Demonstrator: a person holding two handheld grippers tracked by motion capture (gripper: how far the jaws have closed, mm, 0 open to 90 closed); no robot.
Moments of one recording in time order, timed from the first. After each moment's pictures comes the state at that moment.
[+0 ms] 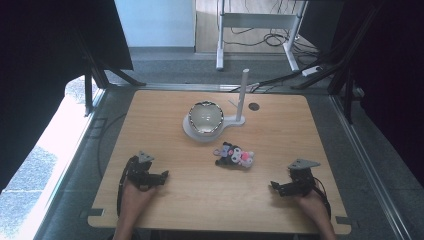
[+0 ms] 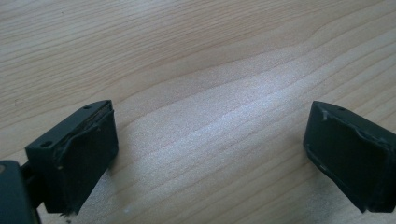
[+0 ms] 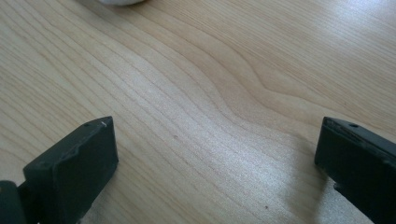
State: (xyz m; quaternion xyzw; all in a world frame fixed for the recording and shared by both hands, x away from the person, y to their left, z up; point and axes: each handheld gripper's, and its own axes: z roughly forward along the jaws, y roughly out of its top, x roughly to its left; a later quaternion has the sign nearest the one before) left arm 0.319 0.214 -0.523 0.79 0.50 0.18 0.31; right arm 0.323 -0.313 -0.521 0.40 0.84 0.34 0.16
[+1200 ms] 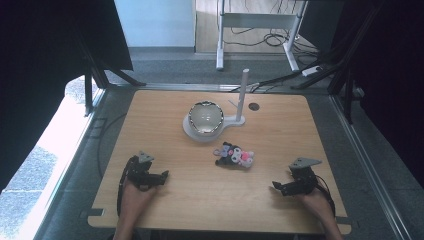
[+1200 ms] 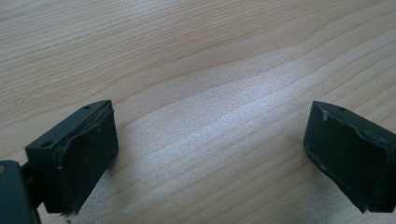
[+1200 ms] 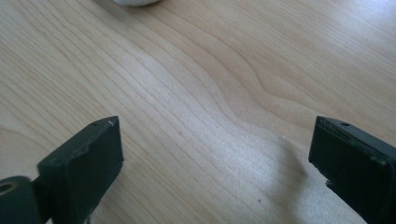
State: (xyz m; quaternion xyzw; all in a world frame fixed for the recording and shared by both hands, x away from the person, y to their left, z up) left arm 0.319 0.214 -0.523 0.79 0.50 0.18 0.31; right arm 0.323 -0.315 -0.509 0.38 0.85 0.33 0.15
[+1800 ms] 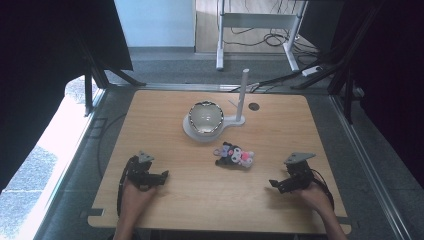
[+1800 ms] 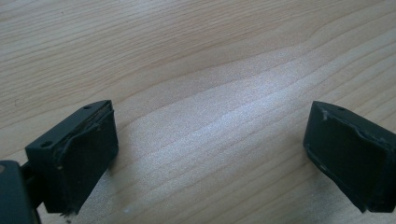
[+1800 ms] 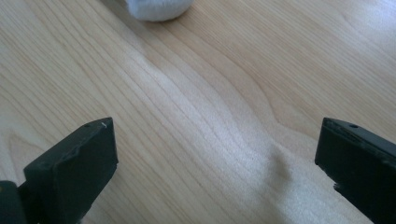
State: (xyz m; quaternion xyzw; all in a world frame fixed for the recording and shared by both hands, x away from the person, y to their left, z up) left arm 0.319 0.214 -0.523 0.79 0.50 0.18 0.31; right arm 0.336 -0.302 -0.496 0.35 0.87 0.32 0.13
